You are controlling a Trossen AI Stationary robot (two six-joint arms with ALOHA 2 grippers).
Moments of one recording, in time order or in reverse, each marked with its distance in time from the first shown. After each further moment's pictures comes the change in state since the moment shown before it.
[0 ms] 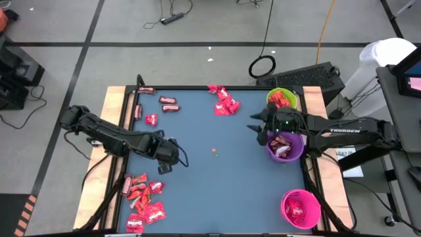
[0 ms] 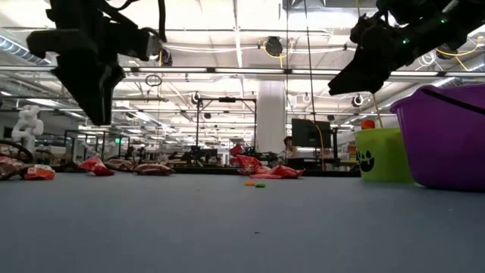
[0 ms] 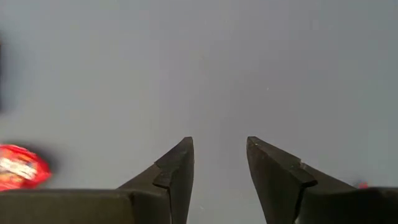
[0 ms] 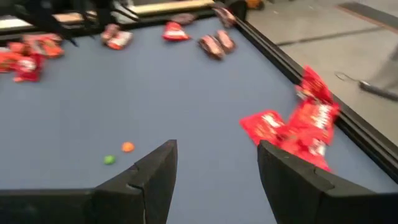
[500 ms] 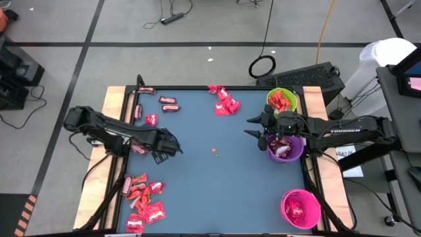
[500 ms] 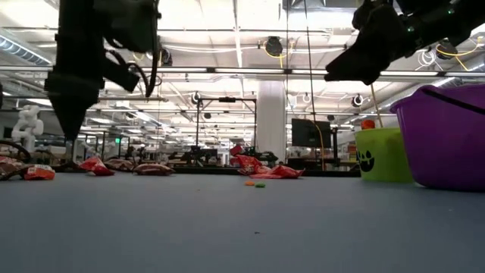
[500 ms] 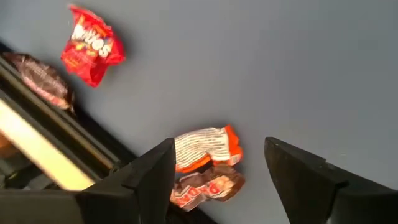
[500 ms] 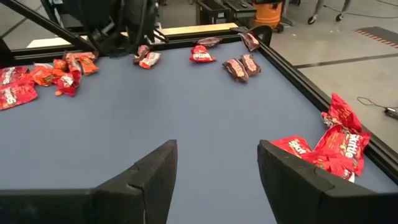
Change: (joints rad) left arm 0.139 0.082 -0.010 -0.305 -0.021 -0.238; right arm 0.086 0.000 0.000 0.082 0.001 -0.002
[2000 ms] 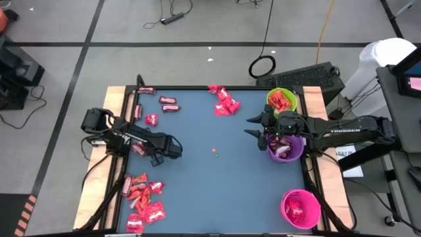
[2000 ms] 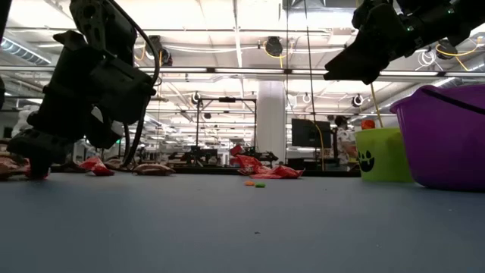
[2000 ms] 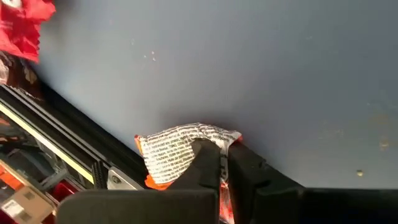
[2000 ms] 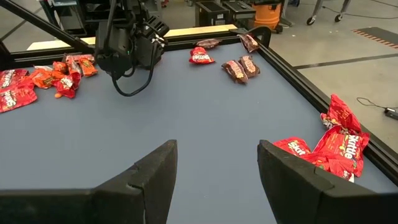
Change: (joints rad) left arm 0.035 0.218 -0.153 0.118 0.059 0.083; right arm -0.001 0.000 0.002 0.005 0.000 0.003
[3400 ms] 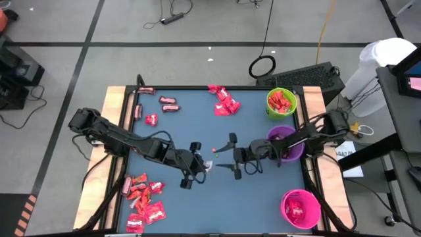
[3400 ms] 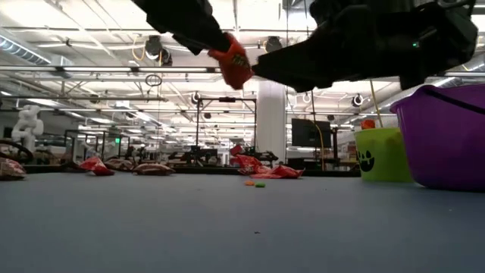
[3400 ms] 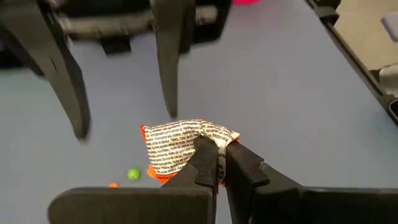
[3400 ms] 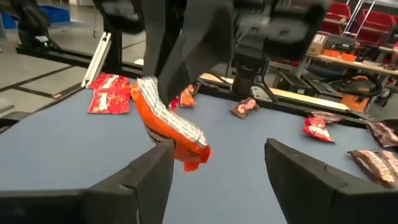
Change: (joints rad) left arm -0.205 -0.144 0.269 0.987 0.083 0.681; right arm 0.288 0.834 0.079 1.003 -0.054 -0.239
